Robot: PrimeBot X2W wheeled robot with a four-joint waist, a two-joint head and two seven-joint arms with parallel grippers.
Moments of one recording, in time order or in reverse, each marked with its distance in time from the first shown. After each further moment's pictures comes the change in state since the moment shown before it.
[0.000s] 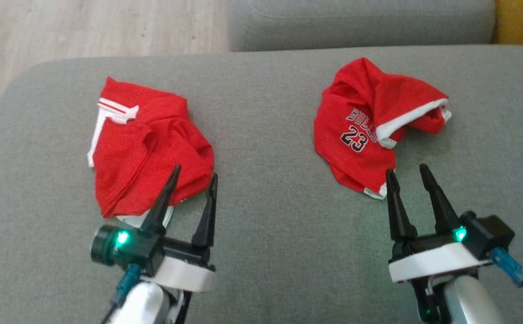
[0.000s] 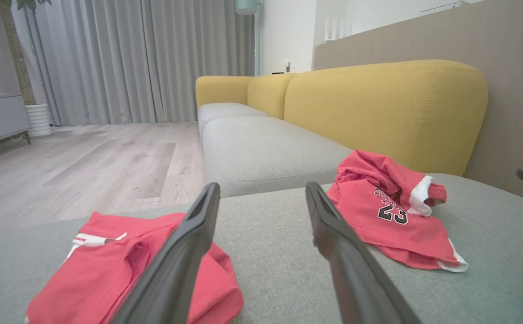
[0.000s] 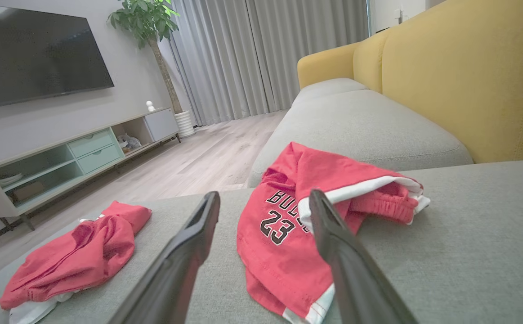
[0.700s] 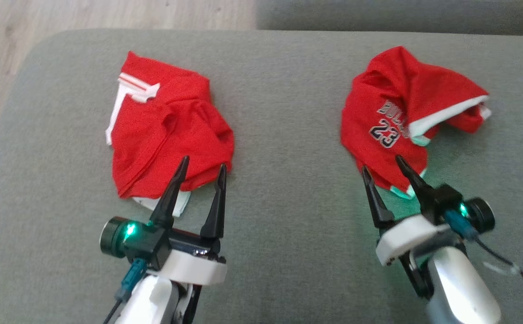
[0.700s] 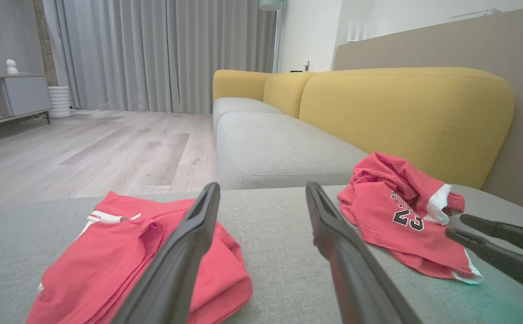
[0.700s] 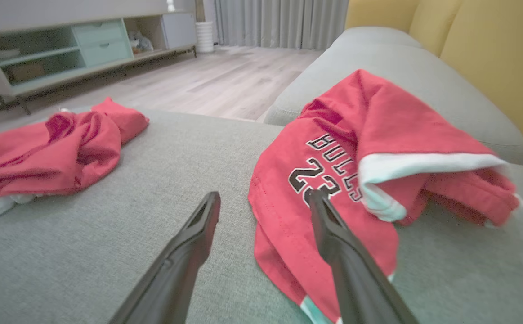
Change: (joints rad) left arm 0.018 -0.092 0.066 -0.020 0.057 -0.055 0.000; right arm -0.135 0.000 0.007 0.191 -0.252 0.000 0.086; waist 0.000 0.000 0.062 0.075
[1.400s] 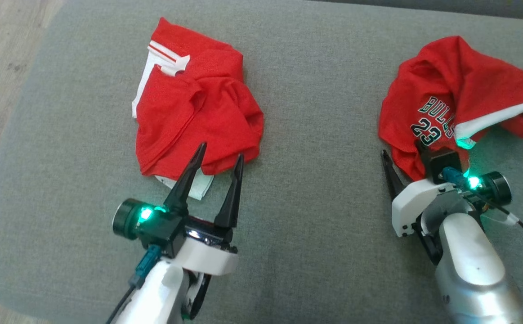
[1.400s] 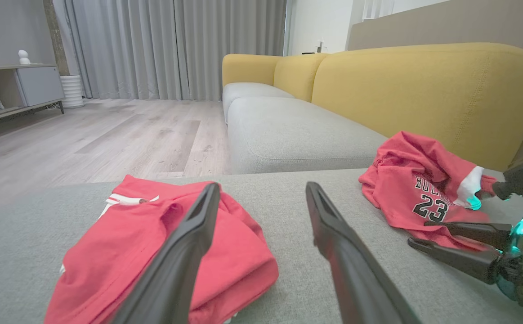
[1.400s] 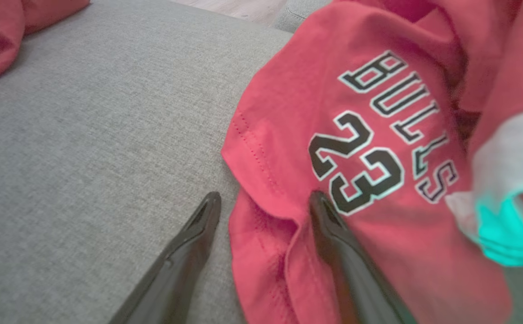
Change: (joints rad) left arm -0.064 -0.032 -0.014 0.036 0.047 -0.040 0.000; right arm -0.208 -0.001 -0.127 0.259 -0.197 0.000 0.164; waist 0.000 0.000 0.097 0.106
